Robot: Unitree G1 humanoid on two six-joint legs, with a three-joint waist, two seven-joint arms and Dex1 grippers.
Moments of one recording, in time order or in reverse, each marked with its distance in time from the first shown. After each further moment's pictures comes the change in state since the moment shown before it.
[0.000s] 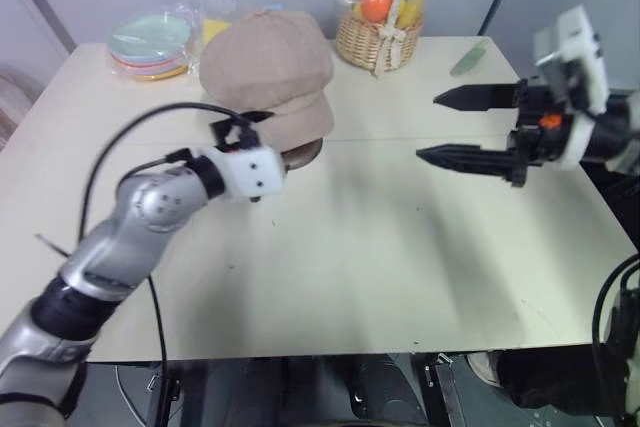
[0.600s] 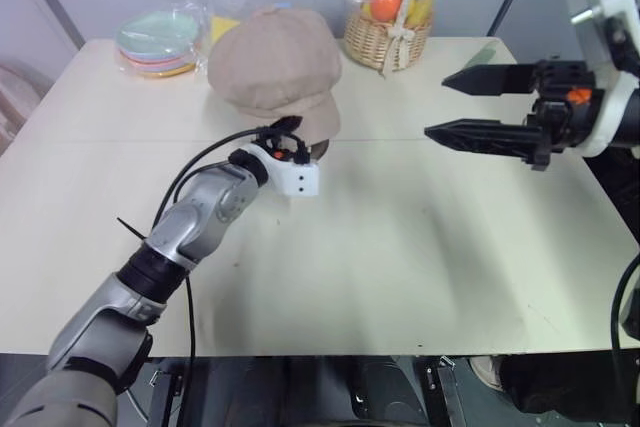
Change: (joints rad) left arm -0.130 -0.211 -0.071 0.348 0.369 -0.167 0.131; right arm -0.047 -0.039 -0.021 0.017 0.180 0.041 -0.179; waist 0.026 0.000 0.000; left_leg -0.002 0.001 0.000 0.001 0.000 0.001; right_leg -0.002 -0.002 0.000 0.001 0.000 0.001
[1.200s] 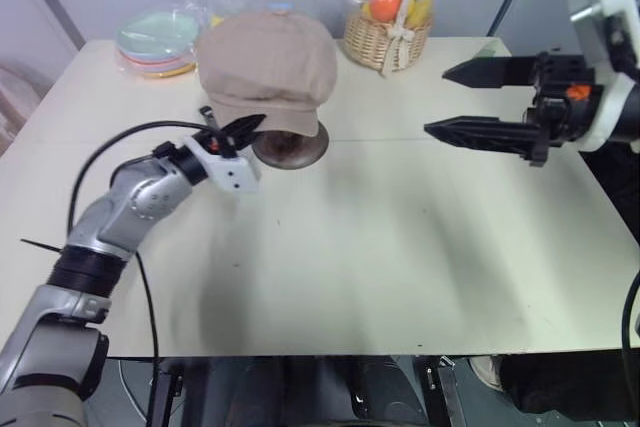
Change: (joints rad) left arm 0.033 0.185 0.261 0.321 -0.309 -0.718 0.113; right arm 0.019 -0.058 0.076 0.029 0.013 -0.131 0.007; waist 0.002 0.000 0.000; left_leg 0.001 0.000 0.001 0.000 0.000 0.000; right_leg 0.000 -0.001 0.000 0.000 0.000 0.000
